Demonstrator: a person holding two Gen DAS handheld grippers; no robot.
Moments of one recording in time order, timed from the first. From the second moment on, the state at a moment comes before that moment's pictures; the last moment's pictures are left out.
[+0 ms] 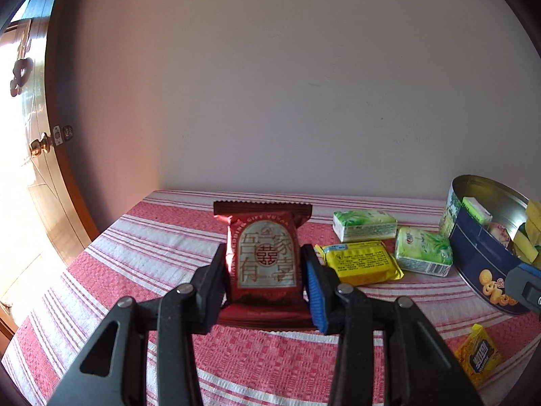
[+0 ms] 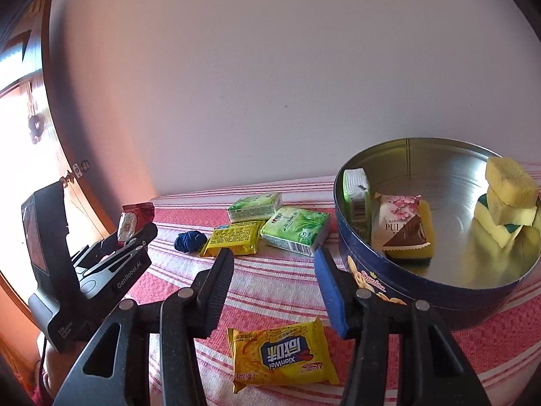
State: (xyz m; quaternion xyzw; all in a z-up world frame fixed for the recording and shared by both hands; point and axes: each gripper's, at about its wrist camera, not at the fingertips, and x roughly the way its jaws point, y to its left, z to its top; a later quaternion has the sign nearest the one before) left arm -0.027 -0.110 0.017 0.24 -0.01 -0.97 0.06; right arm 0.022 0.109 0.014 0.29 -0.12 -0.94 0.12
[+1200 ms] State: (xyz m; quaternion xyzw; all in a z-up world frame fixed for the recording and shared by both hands) left arm -0.021 -0.160 0.006 0.30 0.10 -0.95 0.05; right arm 0.023 0.109 0.006 0.31 -0.08 -0.94 0.12
